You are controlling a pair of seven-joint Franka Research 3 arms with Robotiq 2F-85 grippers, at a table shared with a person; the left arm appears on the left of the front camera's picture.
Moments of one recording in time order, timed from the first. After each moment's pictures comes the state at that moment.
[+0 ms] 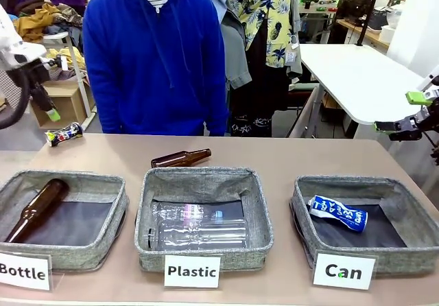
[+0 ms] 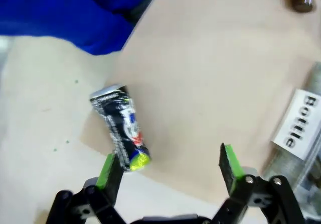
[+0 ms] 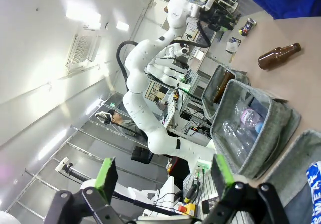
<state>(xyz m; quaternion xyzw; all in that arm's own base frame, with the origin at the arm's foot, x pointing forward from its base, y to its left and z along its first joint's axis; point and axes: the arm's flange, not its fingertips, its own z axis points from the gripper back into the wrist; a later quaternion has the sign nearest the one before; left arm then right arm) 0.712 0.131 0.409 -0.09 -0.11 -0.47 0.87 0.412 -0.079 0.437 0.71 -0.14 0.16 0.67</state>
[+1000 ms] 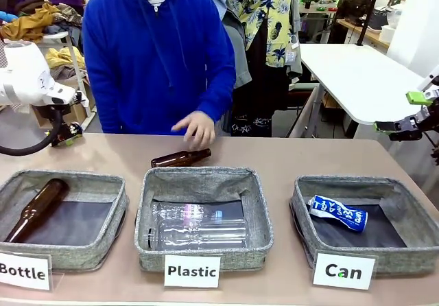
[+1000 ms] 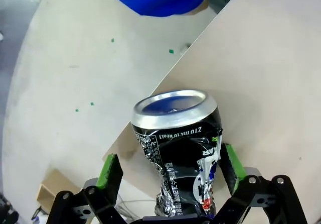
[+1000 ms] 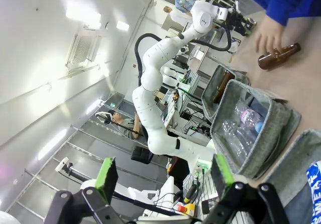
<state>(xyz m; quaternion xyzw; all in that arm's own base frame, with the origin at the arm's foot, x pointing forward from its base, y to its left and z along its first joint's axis) 0.756 0.122 0.300 0.04 -0.08 -0.41 0.91 0.412 -0.079 0.437 0.71 -0.14 0.16 0.67</state>
